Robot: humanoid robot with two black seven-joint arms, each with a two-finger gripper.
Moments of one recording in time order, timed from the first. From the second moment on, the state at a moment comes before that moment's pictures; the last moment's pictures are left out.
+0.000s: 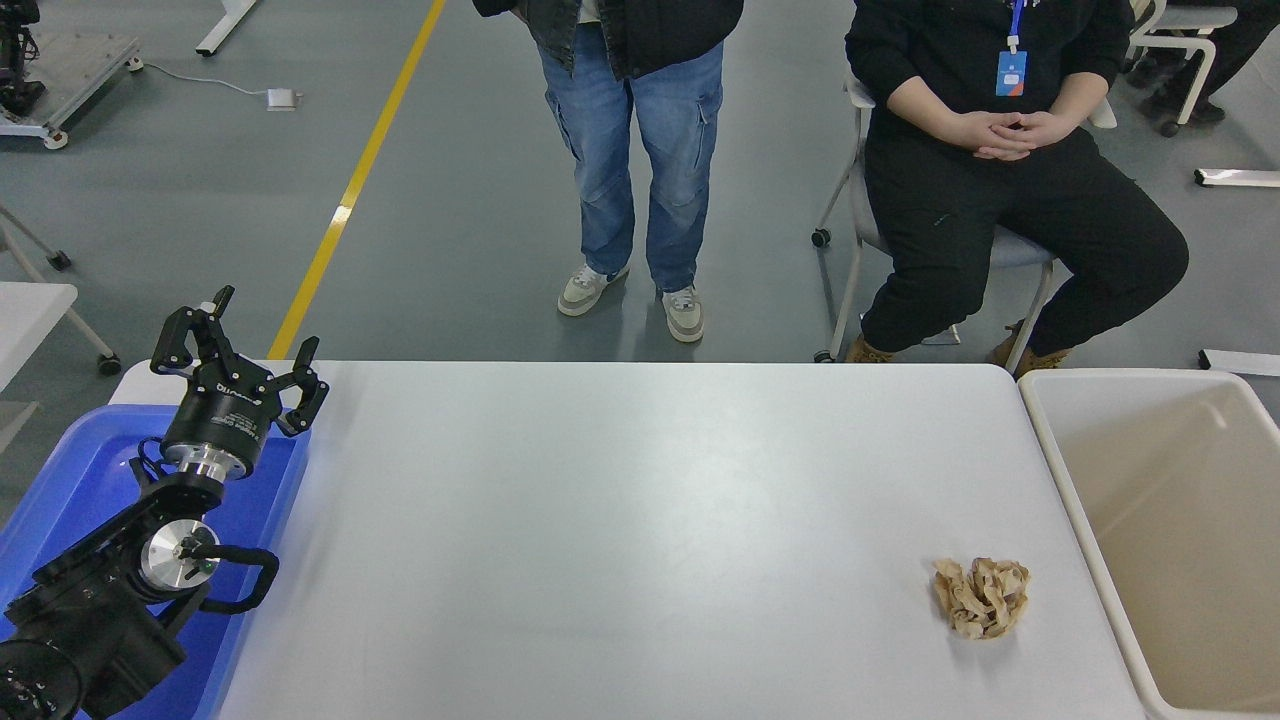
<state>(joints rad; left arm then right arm) -0.53 0.39 -0.87 -0.51 0.08 -0.53 -0.58 1.19 -0.66 0.70 0.55 -0.42 -0.11 0.05</state>
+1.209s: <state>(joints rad) -0.53 0.39 -0.87 -0.51 0.08 -0.53 -0.58 0.61 -0.46 1.01 0.78 -0.42 -0.12 0.41</state>
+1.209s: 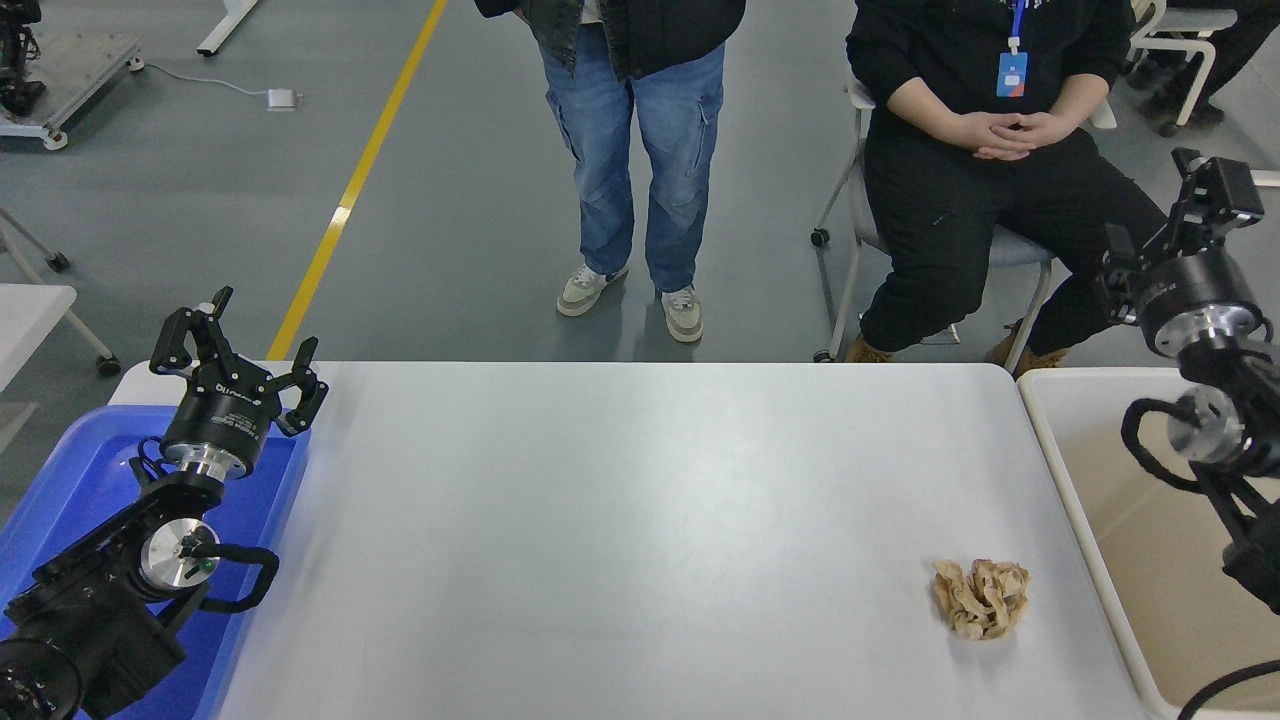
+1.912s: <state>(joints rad) -0.53 0.39 -0.87 -0.51 0.08 -0.53 -0.58 0.54 -0.45 1.03 0.79 -0.42 -0.12 0.45</state>
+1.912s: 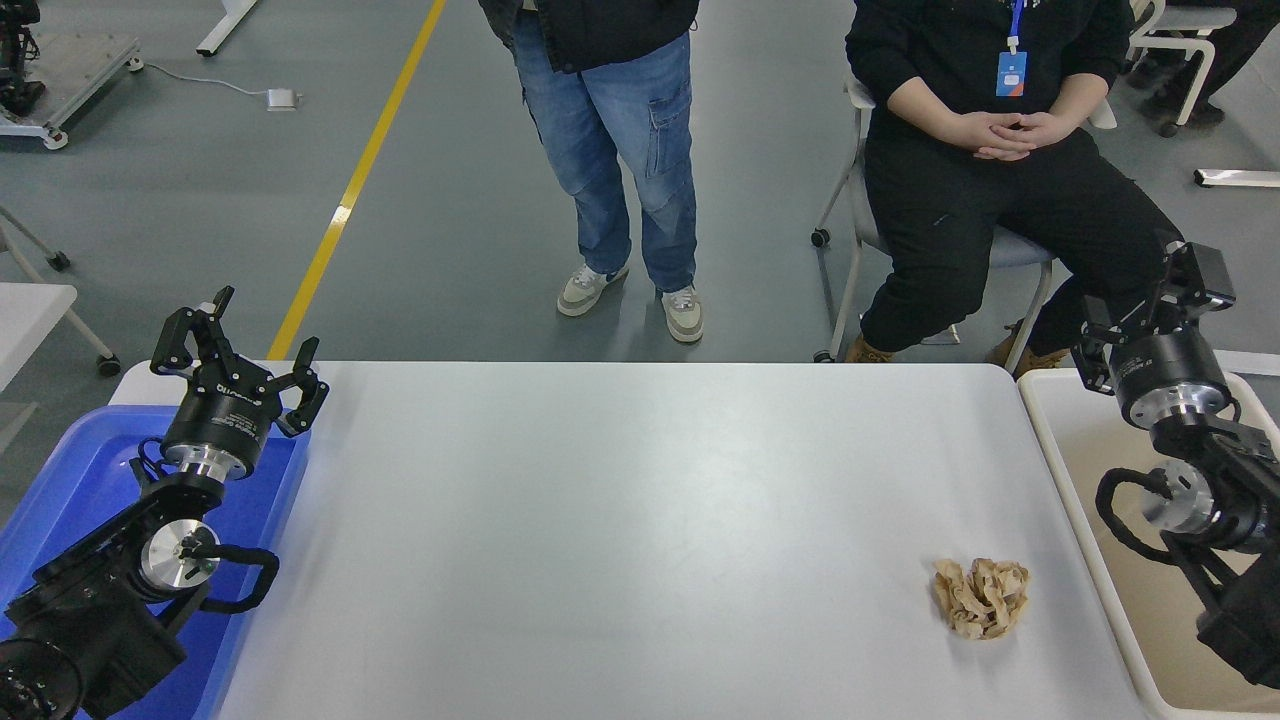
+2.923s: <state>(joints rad) -0.53 0.39 -0.87 -0.51 0.08 -0.53 -0.58 0.95 -0.75 0.18 0.69 -0.40 -0.11 0.44</state>
